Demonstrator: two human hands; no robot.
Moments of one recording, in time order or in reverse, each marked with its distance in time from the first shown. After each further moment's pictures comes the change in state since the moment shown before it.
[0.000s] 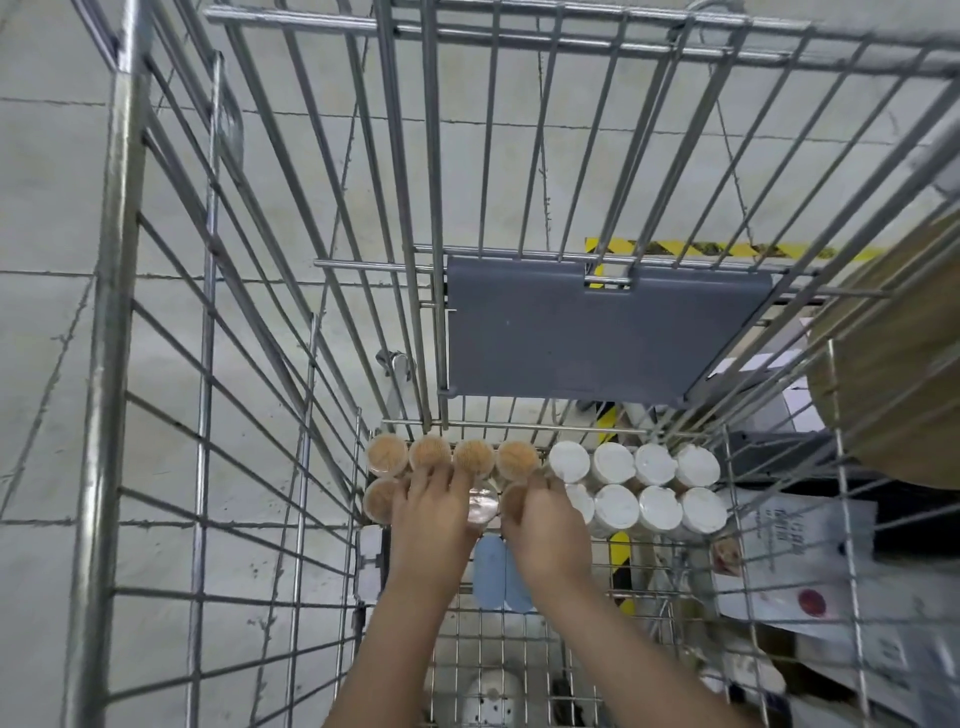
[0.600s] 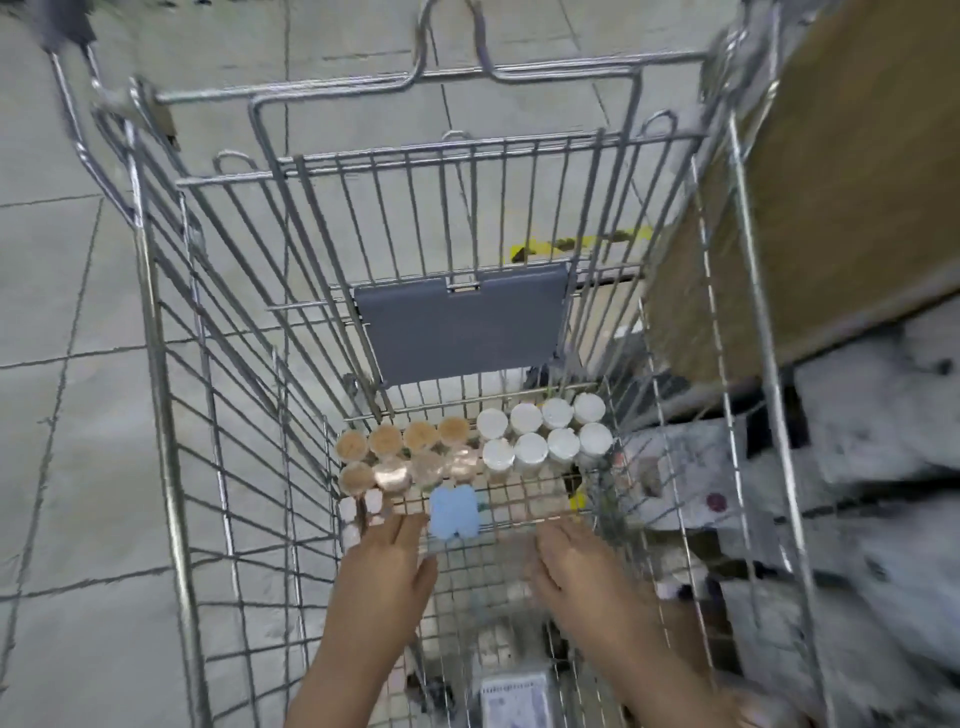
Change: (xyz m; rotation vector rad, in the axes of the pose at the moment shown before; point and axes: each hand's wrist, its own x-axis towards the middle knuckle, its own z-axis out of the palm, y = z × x) left_hand -0.133 0.024 -0.092 -0.113 -0.022 0.188; right_hand -0.163 0.082 -0.078 0.059 0.073 -0.278
